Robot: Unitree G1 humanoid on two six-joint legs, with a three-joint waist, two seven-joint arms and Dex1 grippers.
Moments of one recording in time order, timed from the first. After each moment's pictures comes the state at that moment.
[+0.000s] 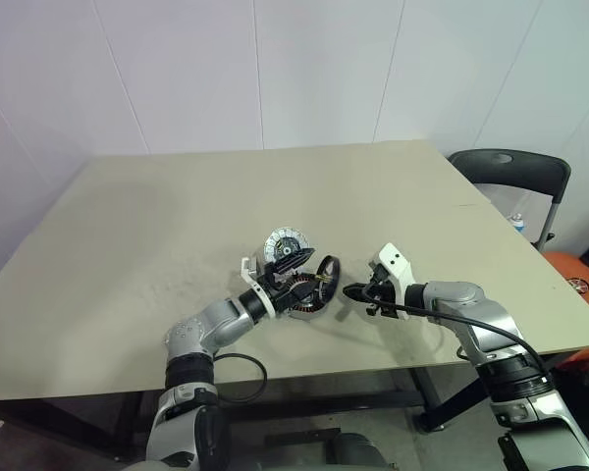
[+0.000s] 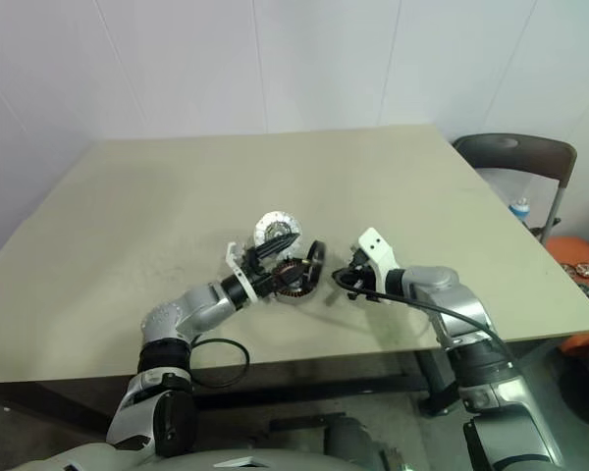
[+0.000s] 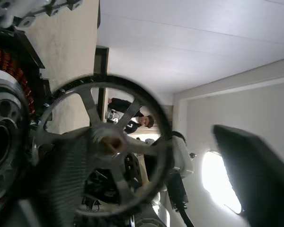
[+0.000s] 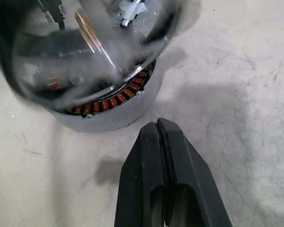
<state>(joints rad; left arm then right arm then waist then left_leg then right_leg) -0.48 -0.09 0.52 0.51 -1.38 1.24 -0.04 -0.38 -0.53 0.15 0.07 0.26 0.67 0.87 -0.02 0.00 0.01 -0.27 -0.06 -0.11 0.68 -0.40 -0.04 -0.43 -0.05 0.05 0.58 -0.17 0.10</state>
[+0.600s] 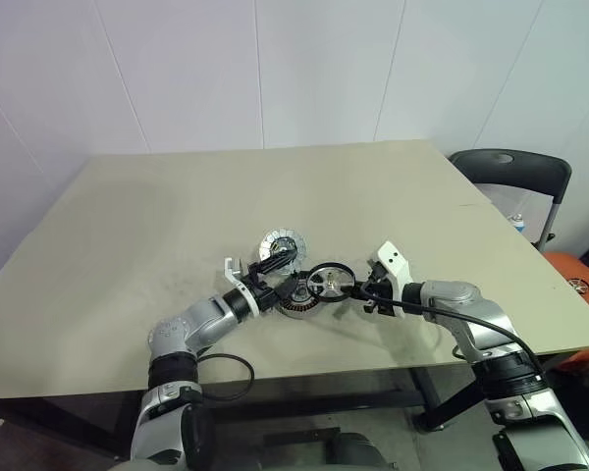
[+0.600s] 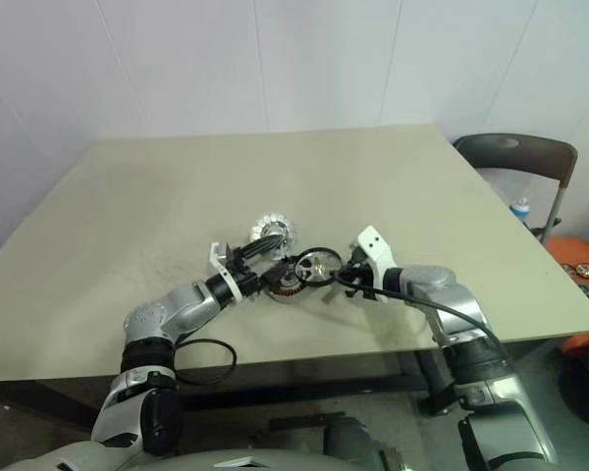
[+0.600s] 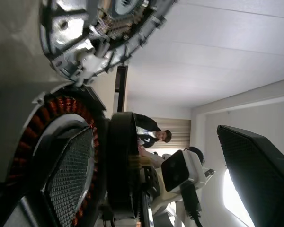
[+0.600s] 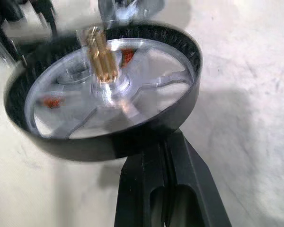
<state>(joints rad) -0.48 0.00 0.51 0.53 -1.33 1.21 -0.09 -0.39 -0.47 0.09 0.10 0.32 0.67 0.86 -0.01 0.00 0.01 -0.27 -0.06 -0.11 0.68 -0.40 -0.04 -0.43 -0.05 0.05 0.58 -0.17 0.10</state>
